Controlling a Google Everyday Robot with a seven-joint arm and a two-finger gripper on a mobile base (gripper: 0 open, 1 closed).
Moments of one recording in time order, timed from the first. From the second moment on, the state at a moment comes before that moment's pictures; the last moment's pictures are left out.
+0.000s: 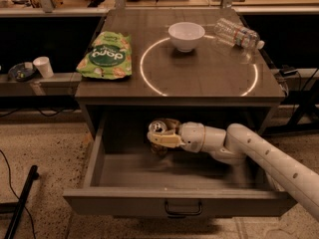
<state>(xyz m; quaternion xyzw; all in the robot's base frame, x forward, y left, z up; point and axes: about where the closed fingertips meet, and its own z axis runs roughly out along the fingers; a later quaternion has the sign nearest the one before) 0.563 0.003 0.697 -0.36 0.57 0.54 0.51</state>
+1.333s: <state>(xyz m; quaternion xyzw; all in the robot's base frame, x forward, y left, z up) 0.562 0.002 0.704 -0.38 0.57 0.52 0.51</state>
